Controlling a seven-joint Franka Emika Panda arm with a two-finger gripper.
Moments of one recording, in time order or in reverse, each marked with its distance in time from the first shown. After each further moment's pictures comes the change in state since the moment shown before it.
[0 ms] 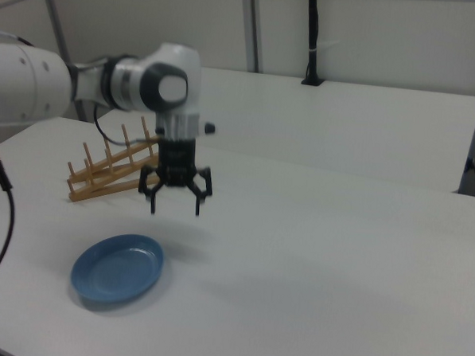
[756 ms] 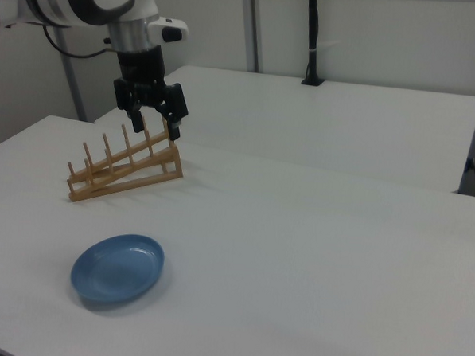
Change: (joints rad) arm 0.002 -0.329 0.003 -0.001 0.000 -0.006 0.608
